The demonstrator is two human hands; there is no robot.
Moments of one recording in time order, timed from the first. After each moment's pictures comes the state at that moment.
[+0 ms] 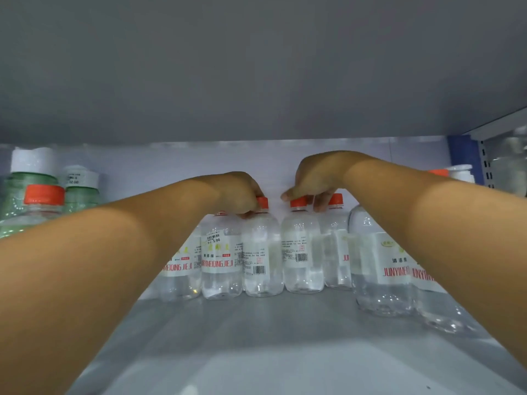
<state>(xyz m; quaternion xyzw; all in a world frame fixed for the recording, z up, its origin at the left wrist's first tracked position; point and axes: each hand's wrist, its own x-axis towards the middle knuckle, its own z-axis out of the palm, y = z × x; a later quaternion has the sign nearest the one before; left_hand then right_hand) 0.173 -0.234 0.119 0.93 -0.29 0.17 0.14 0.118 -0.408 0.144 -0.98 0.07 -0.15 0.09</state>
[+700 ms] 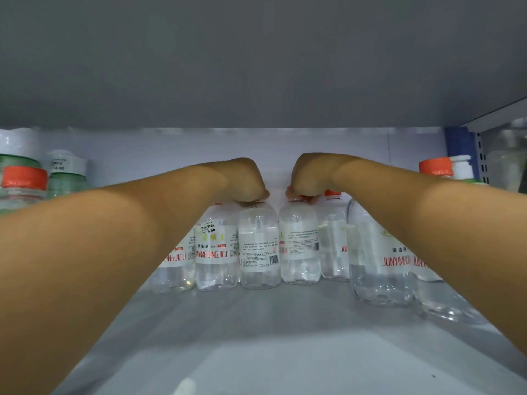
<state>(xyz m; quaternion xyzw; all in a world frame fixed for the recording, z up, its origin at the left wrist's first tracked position) 0.167 -0.249 0.115 0.93 -0.27 0.21 0.15 0.132 -0.406 0.129 -0.97 0.11 -0.21 0.00</state>
